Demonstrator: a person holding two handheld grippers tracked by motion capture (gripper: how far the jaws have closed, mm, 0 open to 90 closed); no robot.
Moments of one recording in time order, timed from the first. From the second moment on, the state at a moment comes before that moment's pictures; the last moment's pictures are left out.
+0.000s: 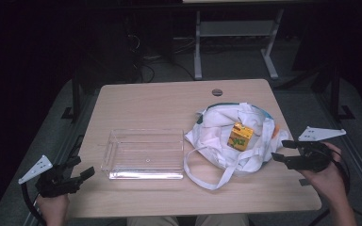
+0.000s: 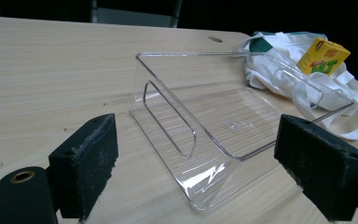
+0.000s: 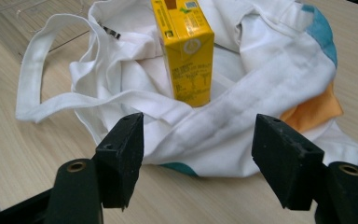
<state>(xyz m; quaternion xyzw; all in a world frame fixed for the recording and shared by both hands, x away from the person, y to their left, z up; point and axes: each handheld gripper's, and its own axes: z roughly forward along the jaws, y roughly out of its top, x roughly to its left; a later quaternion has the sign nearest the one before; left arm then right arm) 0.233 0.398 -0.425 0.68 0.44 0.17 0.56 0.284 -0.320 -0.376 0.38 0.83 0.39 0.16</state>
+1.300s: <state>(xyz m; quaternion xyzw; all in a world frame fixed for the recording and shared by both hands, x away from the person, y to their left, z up) 0.233 0.397 -0.424 0.68 0.43 0.17 0.56 0.355 -0.262 -0.326 0.32 0.88 0.32 0.13</state>
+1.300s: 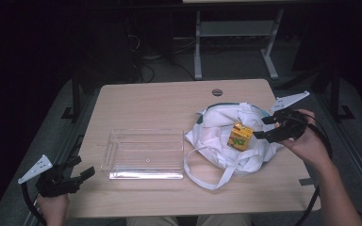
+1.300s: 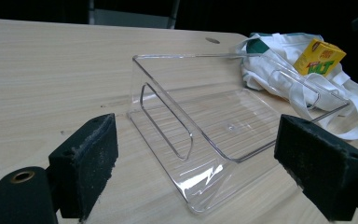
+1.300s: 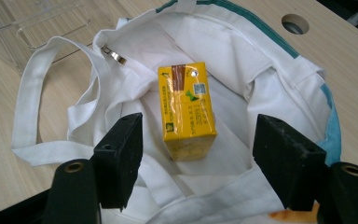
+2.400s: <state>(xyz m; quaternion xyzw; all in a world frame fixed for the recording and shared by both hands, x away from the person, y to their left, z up) 0.233 0.399 -0.423 0.69 0.43 0.17 0.56 0.397 -0.219 -0.359 0.31 0.92 0.24 0.08</state>
